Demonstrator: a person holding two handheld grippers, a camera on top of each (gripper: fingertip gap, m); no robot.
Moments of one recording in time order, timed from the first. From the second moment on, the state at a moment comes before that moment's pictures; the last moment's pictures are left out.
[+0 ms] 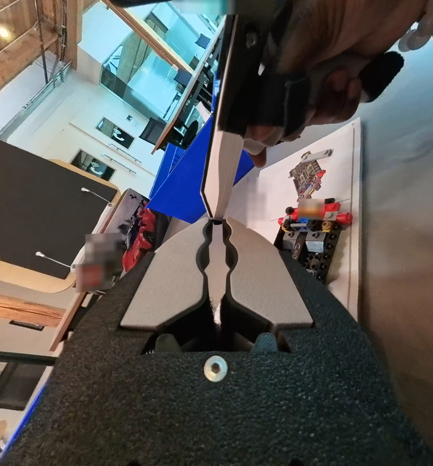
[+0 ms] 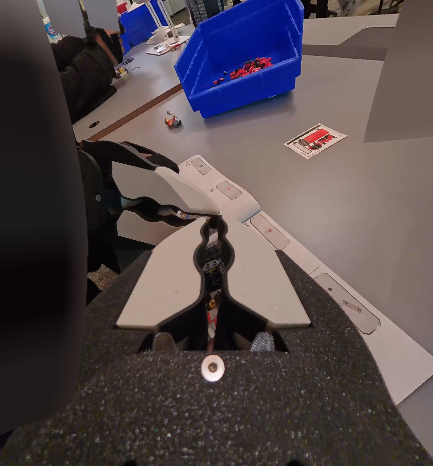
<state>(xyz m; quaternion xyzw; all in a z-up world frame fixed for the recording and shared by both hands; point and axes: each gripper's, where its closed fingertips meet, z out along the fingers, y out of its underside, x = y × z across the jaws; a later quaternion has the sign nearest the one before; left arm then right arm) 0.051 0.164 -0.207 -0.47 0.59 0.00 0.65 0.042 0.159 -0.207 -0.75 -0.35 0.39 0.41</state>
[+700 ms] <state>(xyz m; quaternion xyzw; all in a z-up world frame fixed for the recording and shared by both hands) 0.050 0.162 -0.212 -0.52 0.57 -0.09 0.62 0.054 0.160 -0.210 -0.74 -0.36 0.39 0.40</state>
